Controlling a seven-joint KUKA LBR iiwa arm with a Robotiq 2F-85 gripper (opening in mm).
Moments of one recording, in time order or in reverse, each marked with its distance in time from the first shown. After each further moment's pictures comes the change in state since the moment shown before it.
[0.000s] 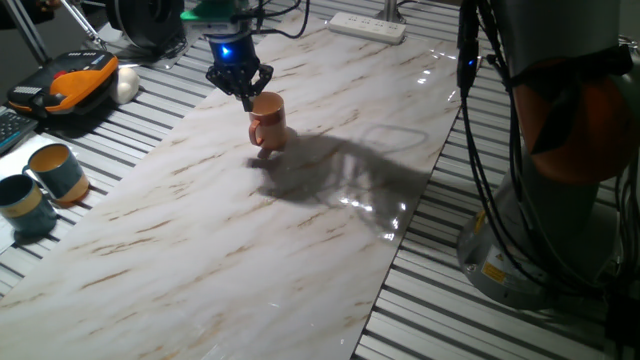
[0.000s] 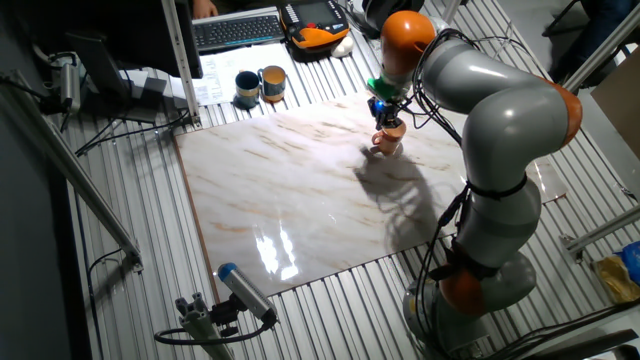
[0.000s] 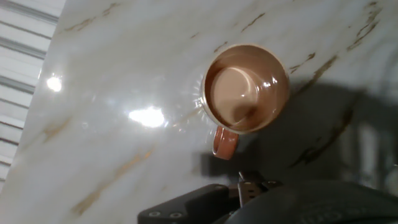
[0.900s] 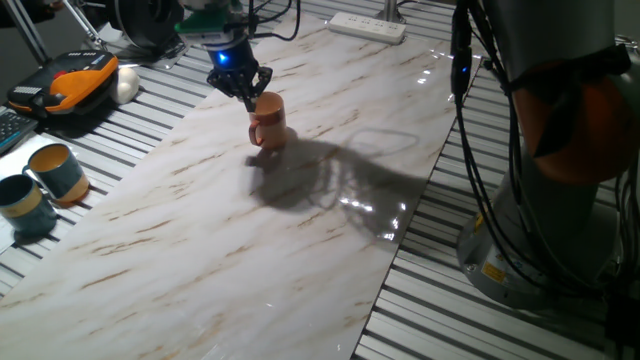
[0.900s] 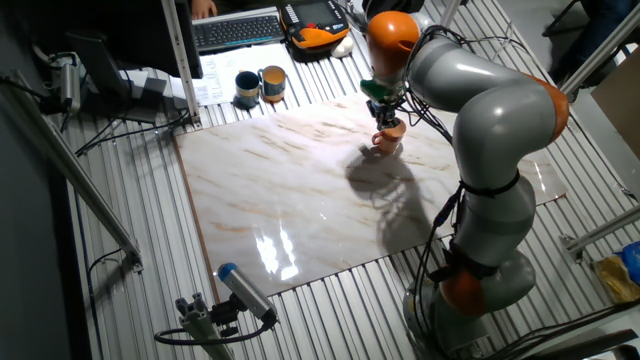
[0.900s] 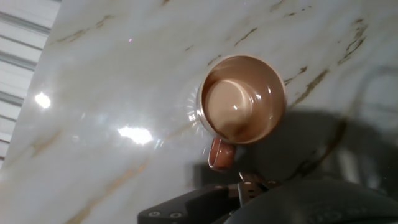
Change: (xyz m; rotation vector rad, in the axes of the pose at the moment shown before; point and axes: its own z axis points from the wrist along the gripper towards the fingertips) arm -0.011 -0.002 0.012 -0.001 -0.028 0.043
